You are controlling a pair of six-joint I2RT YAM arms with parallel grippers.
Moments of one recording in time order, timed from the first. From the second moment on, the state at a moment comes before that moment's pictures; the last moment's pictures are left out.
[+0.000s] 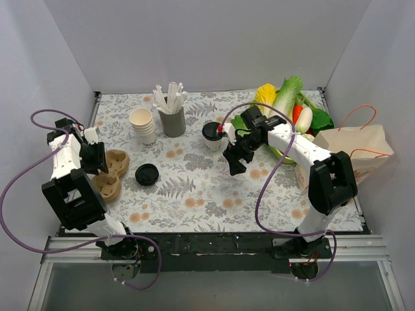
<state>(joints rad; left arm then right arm) 0.49 1.55 1.27 -1.05 0.21 0.32 0.52 1.71 1.36 -0.86 -0.59 -0.57</state>
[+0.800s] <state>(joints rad) 0.48 1.64 1.31 -1.07 0.27 0.37 0.53 1.71 1.36 -0.88 -0.54 -0.58</state>
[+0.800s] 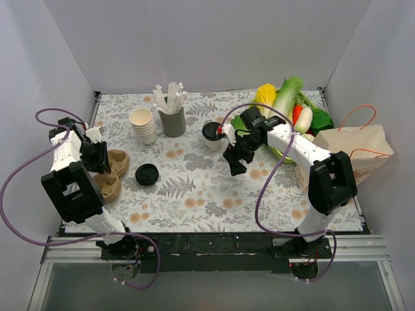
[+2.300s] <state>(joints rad) 0.42 1.58 1.19 -0.96 0.22 0.40 0.56 1.74 1.36 -0.89 -0.53 -0.58</state>
